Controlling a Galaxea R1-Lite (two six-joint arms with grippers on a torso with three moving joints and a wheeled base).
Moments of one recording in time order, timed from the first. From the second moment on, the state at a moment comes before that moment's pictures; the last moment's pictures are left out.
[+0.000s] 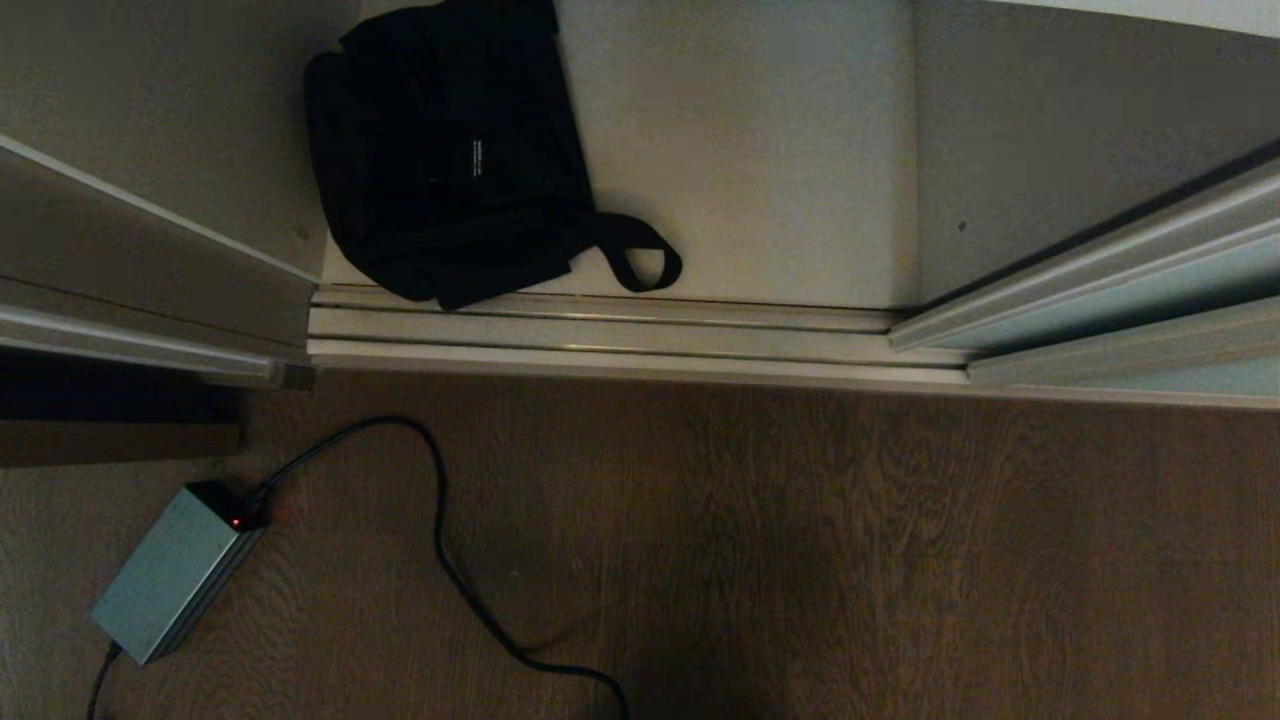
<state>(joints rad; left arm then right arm) 0.02 0.00 0.00 0.00 -0.04 0.09 0.00 0.00 0.00 0.00 -0.01 0.03</state>
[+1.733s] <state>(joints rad) 0.02 0.00 0.00 0.00 -0.02 0.05 0.00 0.00 0.00 0.00 -0.01 0.03</state>
